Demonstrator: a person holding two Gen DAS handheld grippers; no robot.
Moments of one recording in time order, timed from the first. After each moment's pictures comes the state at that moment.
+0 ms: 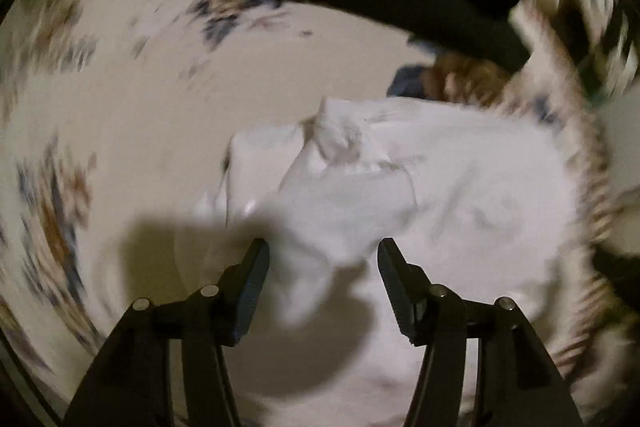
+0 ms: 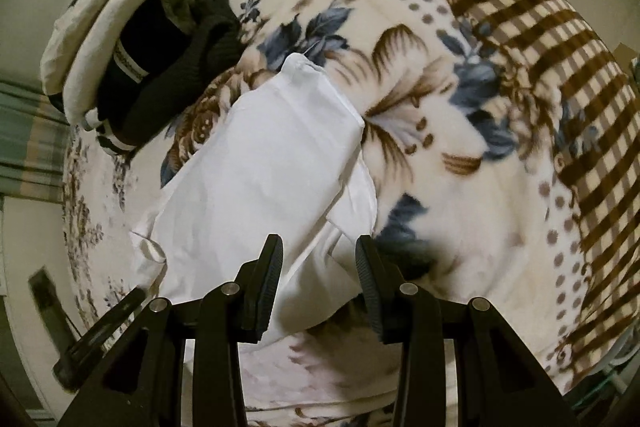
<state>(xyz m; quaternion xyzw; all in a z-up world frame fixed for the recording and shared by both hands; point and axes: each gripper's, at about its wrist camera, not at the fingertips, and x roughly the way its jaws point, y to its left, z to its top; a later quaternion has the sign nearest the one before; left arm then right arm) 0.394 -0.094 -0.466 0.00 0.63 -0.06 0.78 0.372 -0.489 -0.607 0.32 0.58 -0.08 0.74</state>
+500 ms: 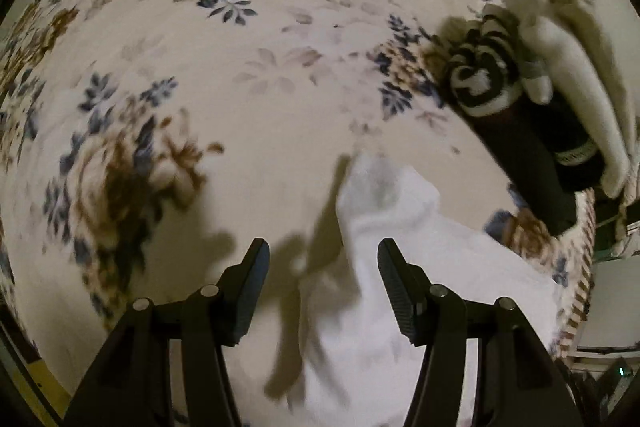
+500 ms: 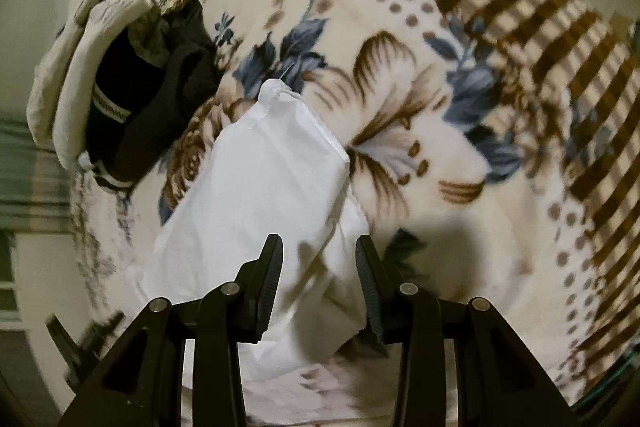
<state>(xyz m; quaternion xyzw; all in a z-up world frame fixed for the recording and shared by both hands) 0.379 0.030 -0.433 -0.22 0.57 0.09 0.79 0.388 -0.521 -0.628 0.40 0.57 -0.09 0.72</state>
